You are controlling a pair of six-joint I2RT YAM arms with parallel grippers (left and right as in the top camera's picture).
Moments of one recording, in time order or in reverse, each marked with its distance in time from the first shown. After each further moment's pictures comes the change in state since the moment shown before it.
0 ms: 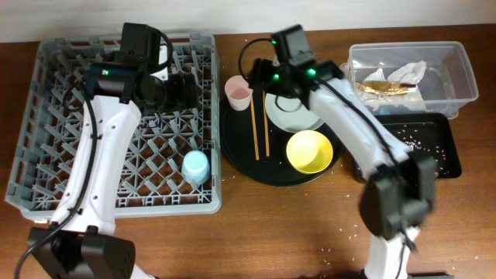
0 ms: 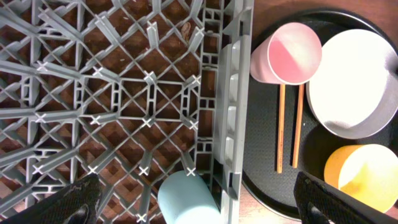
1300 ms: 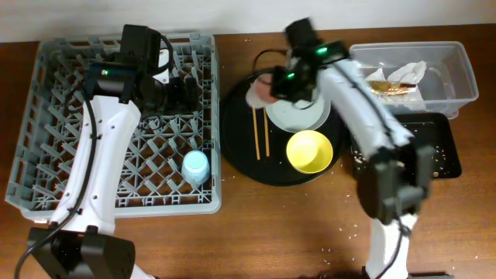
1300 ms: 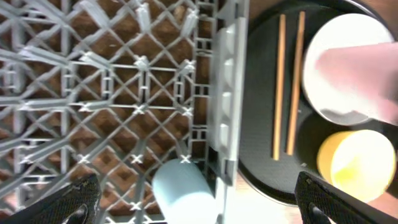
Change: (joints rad) left arm 0.003 0.000 0.000 -0.035 0.053 0.003; right arm -0.111 0.045 0.163 -0.412 -0.161 -0.145
